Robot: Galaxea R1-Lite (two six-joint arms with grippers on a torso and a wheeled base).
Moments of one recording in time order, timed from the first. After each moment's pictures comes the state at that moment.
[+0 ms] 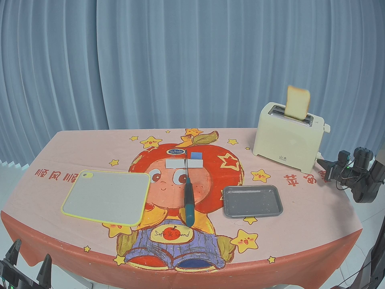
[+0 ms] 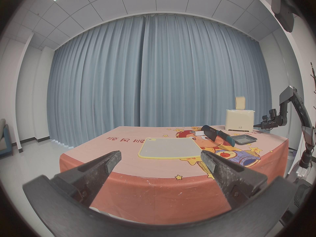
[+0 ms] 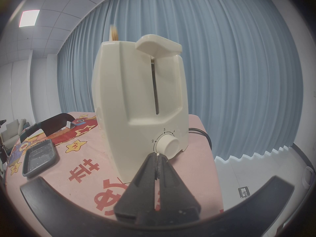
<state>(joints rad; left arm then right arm) 0.00 0.06 -0.02 0.00 0.00 0.00 -0.30 2.28 -0.76 -1.19 0.61 -0.10</state>
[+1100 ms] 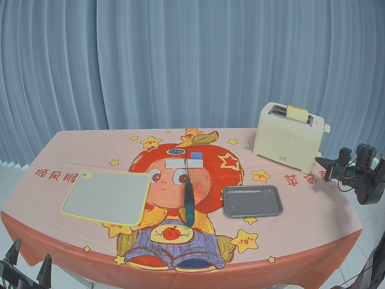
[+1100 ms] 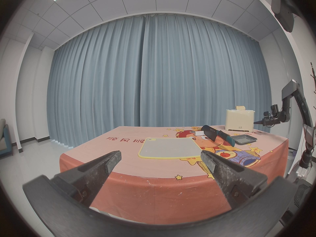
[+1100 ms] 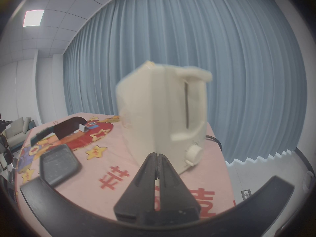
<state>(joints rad) 0.00 0.06 -0.02 0.00 0.00 0.00 -0.23 2.07 -0.61 -1.18 0.60 -0.10</state>
